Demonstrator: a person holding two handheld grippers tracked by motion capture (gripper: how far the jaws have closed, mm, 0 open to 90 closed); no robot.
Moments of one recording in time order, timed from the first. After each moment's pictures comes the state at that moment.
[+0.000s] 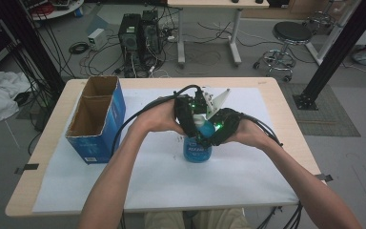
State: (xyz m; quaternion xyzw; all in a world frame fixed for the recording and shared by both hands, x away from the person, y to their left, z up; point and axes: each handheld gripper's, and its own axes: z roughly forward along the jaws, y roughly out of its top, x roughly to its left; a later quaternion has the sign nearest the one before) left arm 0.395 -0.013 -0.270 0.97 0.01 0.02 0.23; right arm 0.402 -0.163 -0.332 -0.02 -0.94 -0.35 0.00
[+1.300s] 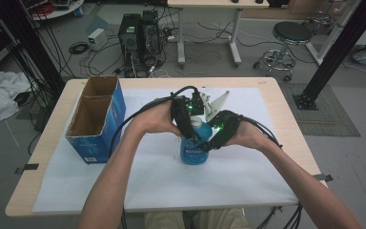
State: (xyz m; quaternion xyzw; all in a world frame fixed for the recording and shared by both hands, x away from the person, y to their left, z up) left arm 0.390 -0.007 -0.271 0.98 0.02 0.02 0.22; right arm 0.398 -0.162 -0.337 -0.02 -0.94 -0.35 0.03
